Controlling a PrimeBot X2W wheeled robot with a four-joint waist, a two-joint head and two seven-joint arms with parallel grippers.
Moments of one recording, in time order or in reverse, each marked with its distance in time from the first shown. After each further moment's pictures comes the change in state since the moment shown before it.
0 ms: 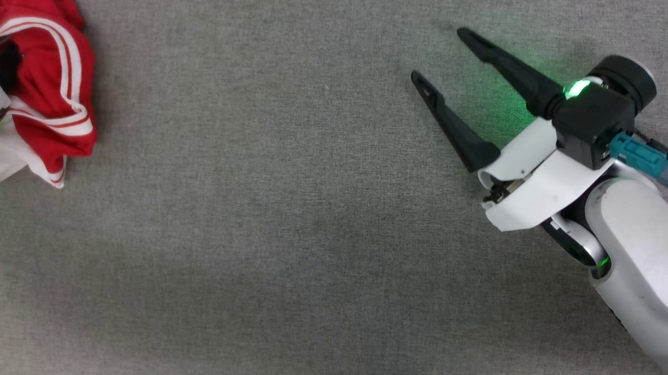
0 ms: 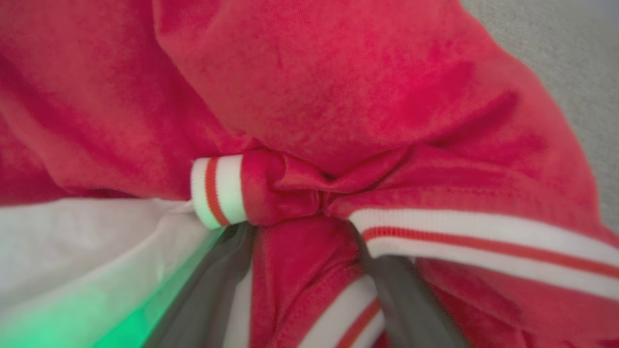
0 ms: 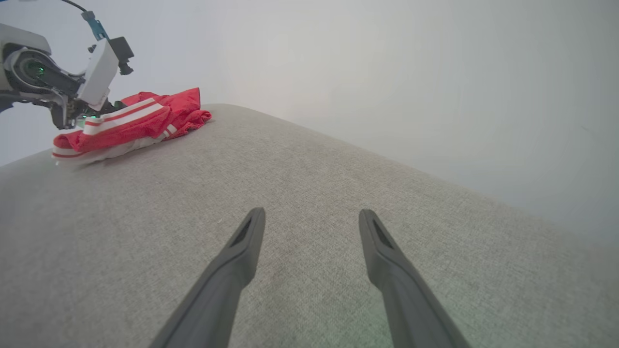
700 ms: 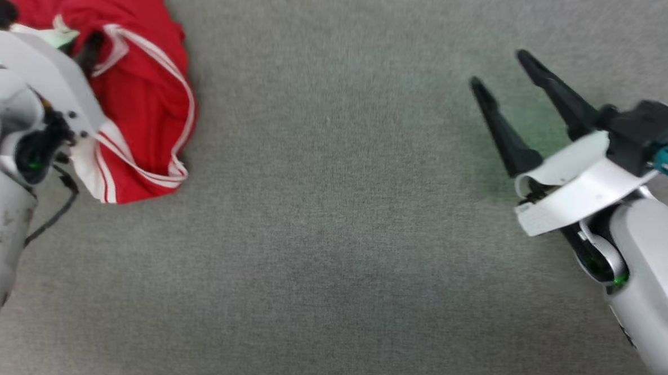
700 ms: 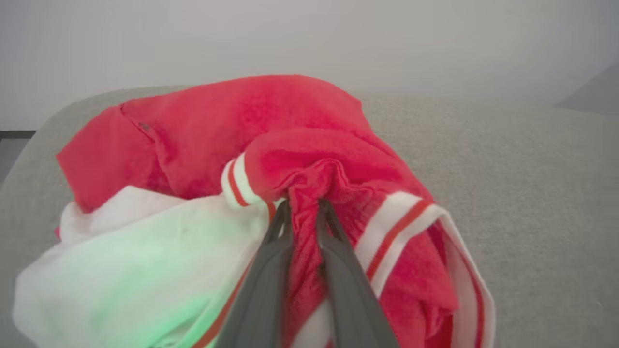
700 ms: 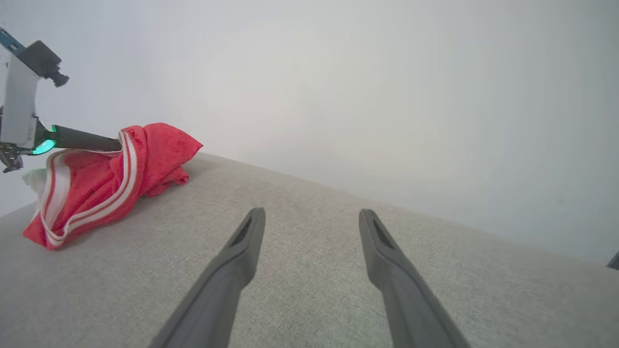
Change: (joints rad) left arm 0.032 -0.002 -0.277 -0.175 -0.041 -0.003 -0.293; right arm 0.124 0.038 -0.148 0.098 0.047 0.000 -0.076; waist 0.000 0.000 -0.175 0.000
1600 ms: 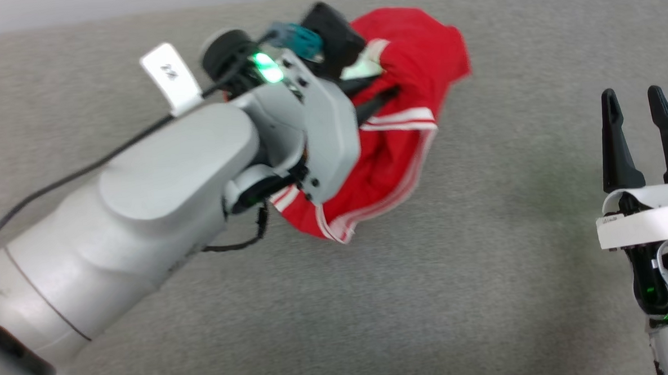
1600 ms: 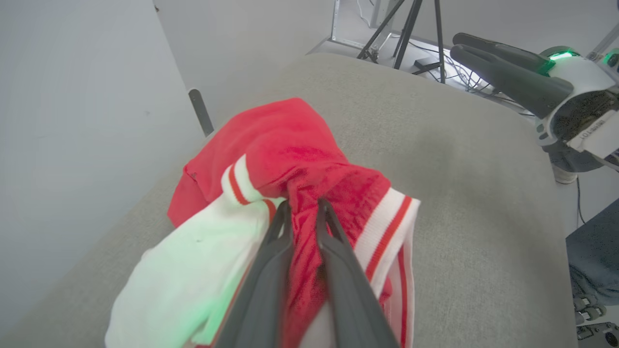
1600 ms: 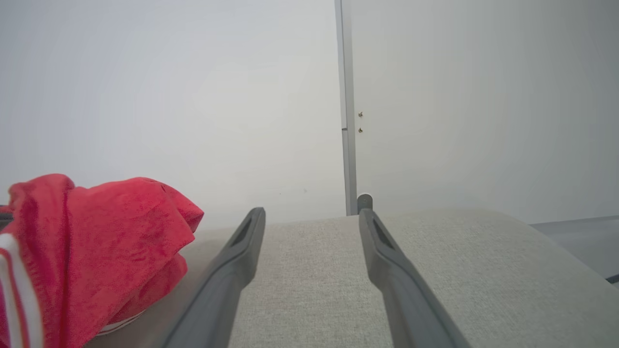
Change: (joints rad) left arm -0.181 -0.137 -0.563 -0.486 -0.044 -0.002 0.016; right arm 0.221 0.100 -0.399 -0.007 0.010 0.000 -0.055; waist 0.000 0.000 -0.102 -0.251
